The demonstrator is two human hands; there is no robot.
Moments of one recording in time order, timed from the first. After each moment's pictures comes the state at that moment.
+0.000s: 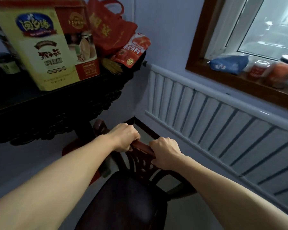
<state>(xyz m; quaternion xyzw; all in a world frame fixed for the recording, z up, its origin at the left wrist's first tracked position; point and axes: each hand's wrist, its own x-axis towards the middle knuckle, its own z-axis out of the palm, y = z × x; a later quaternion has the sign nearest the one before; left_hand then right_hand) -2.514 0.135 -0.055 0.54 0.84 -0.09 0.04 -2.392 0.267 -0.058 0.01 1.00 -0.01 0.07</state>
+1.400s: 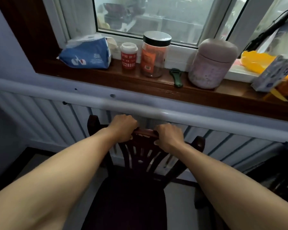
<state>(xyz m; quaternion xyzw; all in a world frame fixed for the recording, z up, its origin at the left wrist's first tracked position) -2.493 0.665 -0.111 0.73 0.68 -0.08 0.01 -2.319 0.718 -0.107 0.43 0.90 -0.07 0.03</state>
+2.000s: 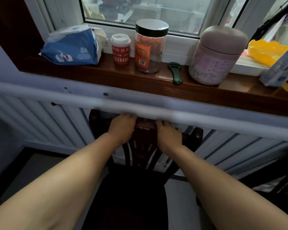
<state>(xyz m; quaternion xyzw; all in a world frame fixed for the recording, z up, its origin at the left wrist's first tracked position) -2.486 0.694 -0.148 0.66 0.75 0.02 0.03 -2.323 0.742 -0.138 0.49 0.86 -0.09 0.06</state>
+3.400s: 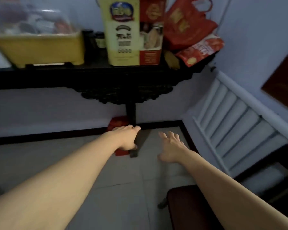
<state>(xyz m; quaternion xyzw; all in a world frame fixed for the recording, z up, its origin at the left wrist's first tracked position) -2.440 0.105 -0.074 0.09 0.97 0.03 0.21 -2.426 0.290 -0.078 -0.12 0.97 -0.09 0.21</state>
